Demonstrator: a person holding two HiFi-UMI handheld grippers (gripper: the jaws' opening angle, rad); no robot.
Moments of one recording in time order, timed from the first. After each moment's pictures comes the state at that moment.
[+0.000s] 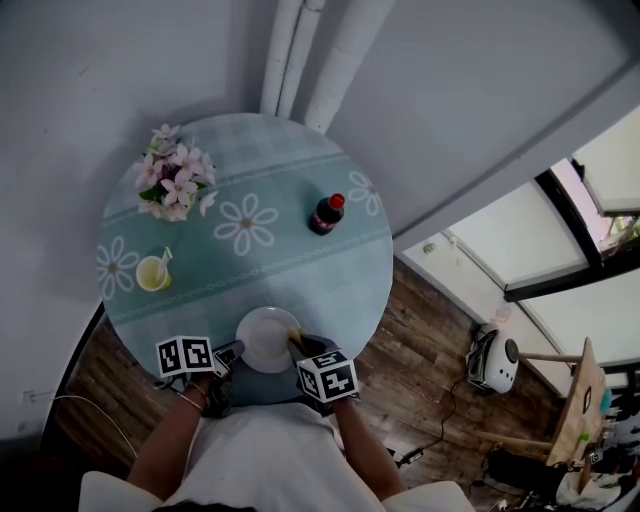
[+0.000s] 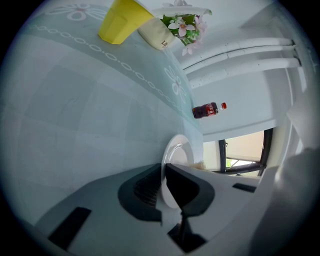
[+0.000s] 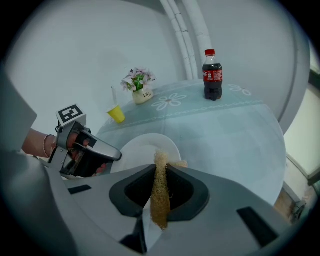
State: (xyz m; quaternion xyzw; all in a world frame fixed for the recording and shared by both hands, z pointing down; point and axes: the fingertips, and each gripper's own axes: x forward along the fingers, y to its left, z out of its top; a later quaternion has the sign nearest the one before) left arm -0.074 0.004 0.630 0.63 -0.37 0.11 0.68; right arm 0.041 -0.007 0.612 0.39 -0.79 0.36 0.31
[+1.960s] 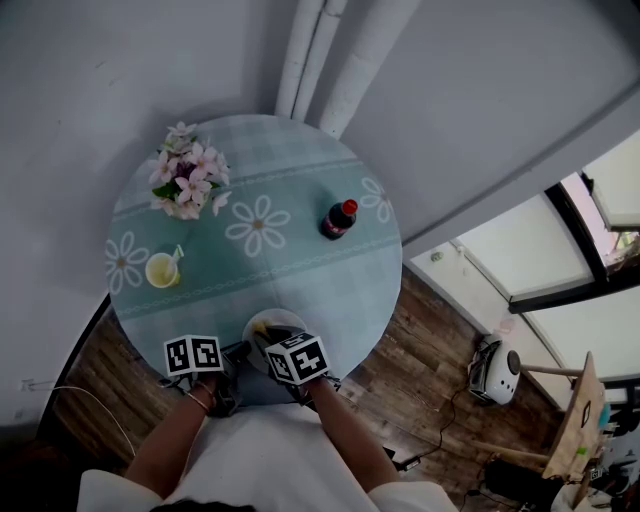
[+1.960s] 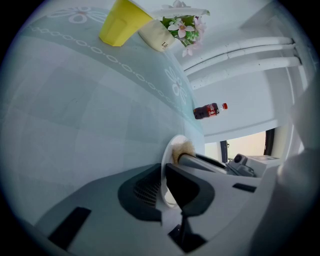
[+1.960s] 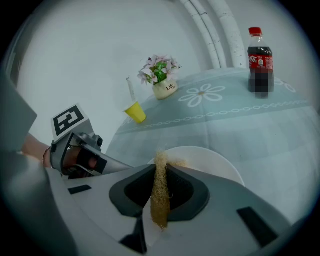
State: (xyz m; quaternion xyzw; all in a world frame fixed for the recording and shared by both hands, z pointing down) left arm -0.074 0.004 0.628 0.63 -0.38 0.11 0.67; right arm -0.053 -0.022 0.614 0.28 -0.83 0.38 0.31
